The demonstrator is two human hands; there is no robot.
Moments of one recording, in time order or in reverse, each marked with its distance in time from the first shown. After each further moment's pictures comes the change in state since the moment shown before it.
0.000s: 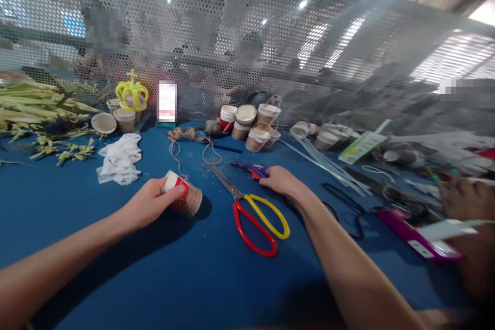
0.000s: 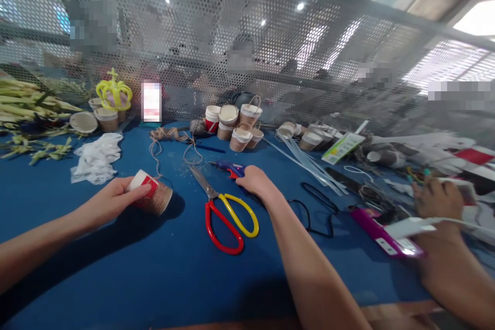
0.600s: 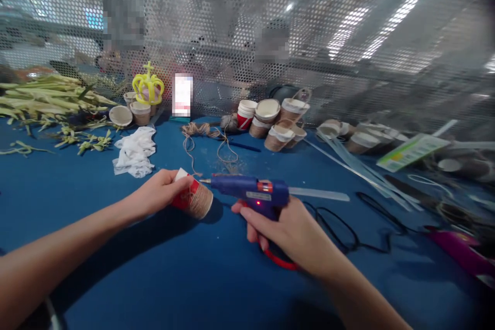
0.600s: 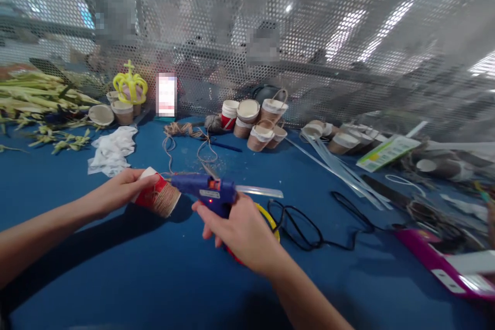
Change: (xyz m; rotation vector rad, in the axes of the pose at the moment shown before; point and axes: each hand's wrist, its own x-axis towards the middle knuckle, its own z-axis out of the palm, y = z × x) left_hand 0.005 0.005 -0.009 -0.042 -0.006 -0.097; right_hand -0.112 -0.063 0.015 0.600 -0.260 -0.354
